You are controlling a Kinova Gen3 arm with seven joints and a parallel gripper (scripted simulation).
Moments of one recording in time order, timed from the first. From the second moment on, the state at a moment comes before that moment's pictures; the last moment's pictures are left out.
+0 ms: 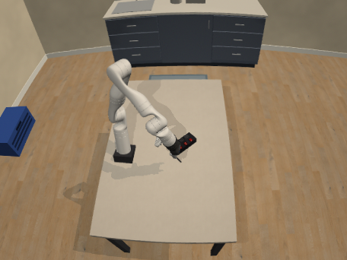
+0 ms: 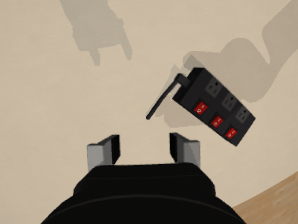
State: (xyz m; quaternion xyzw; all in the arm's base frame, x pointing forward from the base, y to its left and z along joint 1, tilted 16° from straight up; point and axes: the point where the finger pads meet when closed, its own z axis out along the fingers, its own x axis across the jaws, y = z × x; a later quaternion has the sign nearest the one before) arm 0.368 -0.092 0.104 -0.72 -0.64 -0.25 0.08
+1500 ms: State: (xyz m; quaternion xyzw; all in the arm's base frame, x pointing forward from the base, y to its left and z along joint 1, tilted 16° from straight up) arm 0.408 0.019 0.087 -0.72 -0.67 -0.14 0.11
